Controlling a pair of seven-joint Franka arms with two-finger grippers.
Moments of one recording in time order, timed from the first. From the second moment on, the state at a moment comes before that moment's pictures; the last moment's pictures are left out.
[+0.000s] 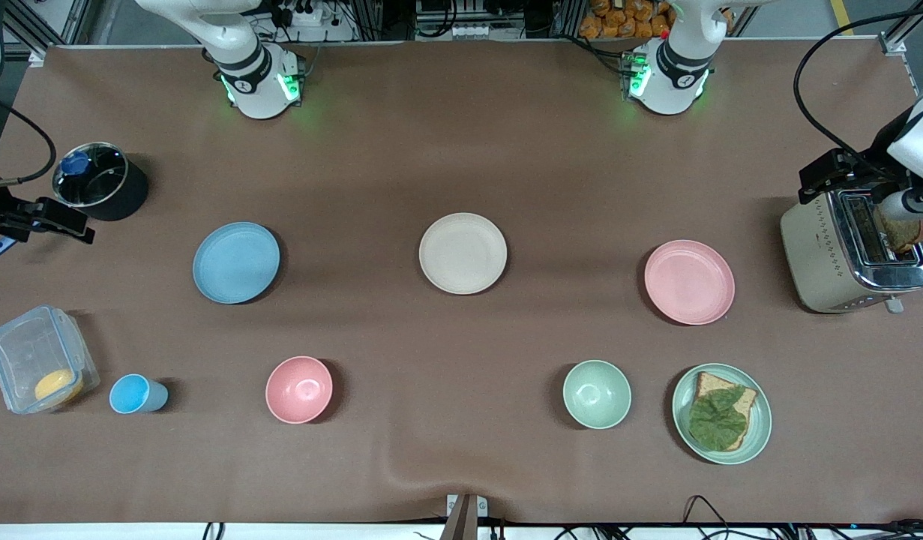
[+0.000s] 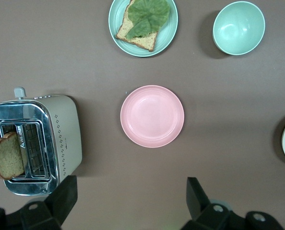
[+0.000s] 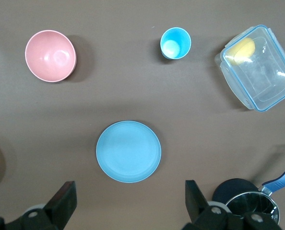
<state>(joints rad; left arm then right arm) 0.02 0.03 -0.09 -1.51 0.04 1.52 -0.05 0.03 0.14 -0.11 -1.46 0.01 1.56 -0.03</state>
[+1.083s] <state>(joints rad) 0.11 0.12 -0.08 -1.90 0.04 1.94 -0.05 0.02 0.14 -0.11 -1.46 0.01 1.54 -0.03</state>
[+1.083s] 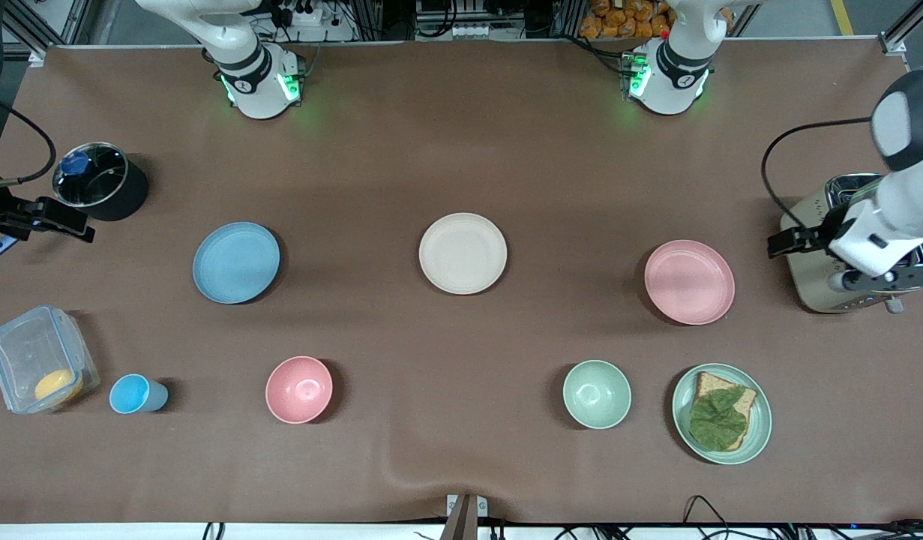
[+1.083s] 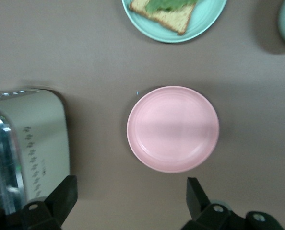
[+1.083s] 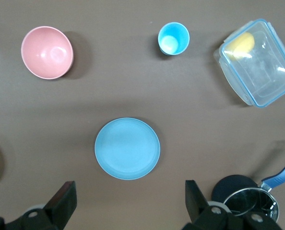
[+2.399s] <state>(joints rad) 0.21 0.37 -0.08 -2.27 0.04 2.51 -0.05 -0.09 0.30 -0.11 -2.05 0.12 2.20 -0.26</state>
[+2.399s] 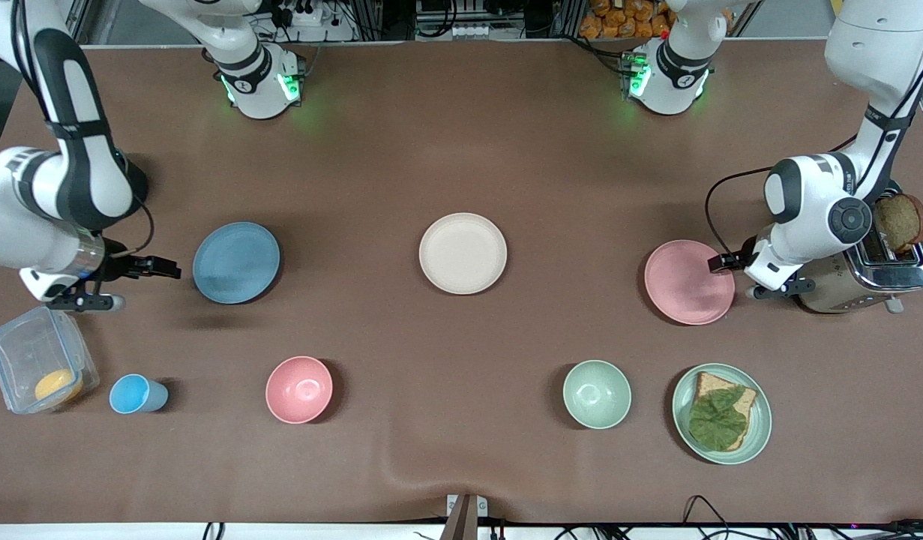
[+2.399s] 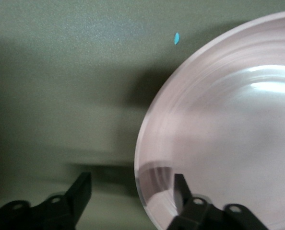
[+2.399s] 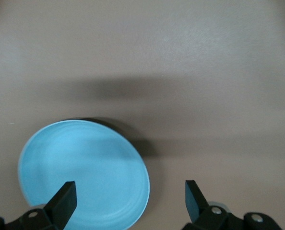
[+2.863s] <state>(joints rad) 0.21 0.37 -0.08 -2.26 0.03 2.51 -0.06 -0.09 0.44 -0.11 -2.06 0.12 2.27 -0.35</state>
